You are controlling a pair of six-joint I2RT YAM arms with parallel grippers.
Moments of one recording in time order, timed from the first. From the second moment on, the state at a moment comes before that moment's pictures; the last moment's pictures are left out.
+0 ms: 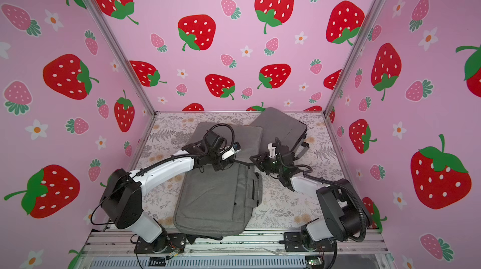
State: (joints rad) left arm -0.65 1.63 1.20 -0.54 0.01 0.50; right arm 0.52 1.45 0.57 0.44 -0.53 1.22
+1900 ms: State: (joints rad) left arm -0.94 1.67 1.02 0.01 -0.22 -0.32; right arm 0.51 1.49 0.66 0.45 -0.58 1.38
